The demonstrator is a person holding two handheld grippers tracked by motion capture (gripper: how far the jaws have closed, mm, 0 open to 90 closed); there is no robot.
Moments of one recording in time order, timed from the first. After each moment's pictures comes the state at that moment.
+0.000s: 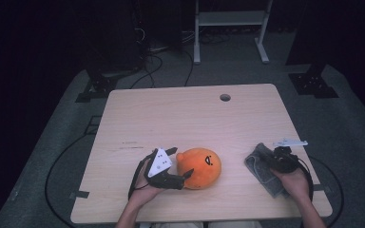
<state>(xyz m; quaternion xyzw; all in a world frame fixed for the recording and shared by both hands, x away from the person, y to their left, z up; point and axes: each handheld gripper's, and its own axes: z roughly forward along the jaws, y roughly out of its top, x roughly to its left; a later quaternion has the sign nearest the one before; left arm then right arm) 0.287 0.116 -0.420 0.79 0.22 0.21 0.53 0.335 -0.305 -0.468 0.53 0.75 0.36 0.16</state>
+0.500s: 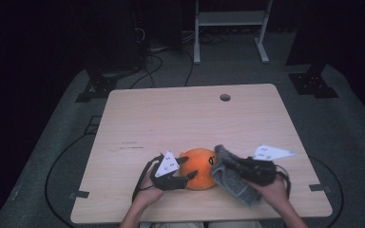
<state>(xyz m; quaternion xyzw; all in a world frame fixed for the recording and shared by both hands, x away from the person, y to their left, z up) 0.290 0.098 -0.439 0.82 0.21 0.18 0.50 0.281 -0.209 -0.413 0.29 0.77 0.55 0.11</state>
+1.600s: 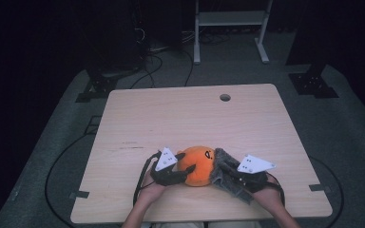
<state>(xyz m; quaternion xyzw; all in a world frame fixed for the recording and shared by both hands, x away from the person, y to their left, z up) 0.303 0.102 -0.449 0.80 0.27 0.18 0.50 0.276 -0.190 -0.440 0.25 0.82 0.47 0.23</state>
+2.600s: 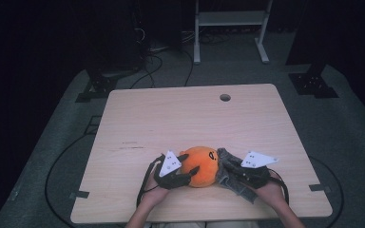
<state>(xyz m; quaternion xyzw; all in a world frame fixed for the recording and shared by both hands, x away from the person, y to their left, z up) 0.294 0.092 -0.449 0.80 0.25 0.20 0.51 0.291 -0.204 -0.450 0.27 0.82 0.46 0.20</state>
